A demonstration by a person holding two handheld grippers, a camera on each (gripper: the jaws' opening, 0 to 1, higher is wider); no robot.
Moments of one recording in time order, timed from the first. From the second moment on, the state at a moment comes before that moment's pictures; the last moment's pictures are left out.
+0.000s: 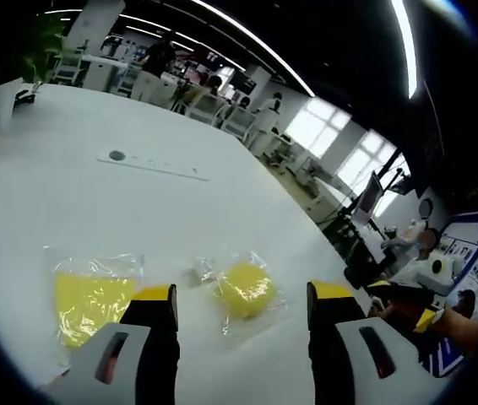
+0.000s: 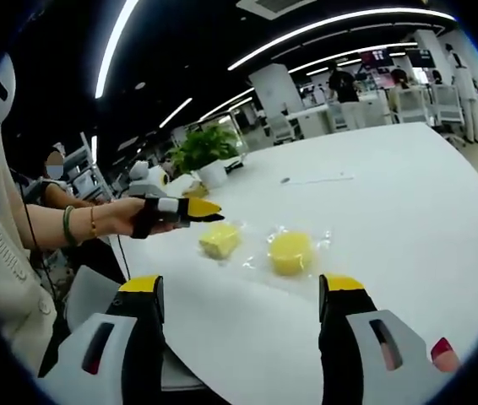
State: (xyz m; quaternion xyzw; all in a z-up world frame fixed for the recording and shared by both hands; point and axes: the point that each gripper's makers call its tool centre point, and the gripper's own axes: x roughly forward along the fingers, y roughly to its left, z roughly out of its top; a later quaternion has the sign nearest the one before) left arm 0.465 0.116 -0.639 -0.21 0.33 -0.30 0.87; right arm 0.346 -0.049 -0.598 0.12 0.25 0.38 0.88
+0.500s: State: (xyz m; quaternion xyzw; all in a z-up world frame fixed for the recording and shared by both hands) left arm 0.487 0.104 -0.674 -0.23 0.36 -0.29 0.86; right arm 0.348 -0.046 -0.617 0.13 0.28 0.37 0.88
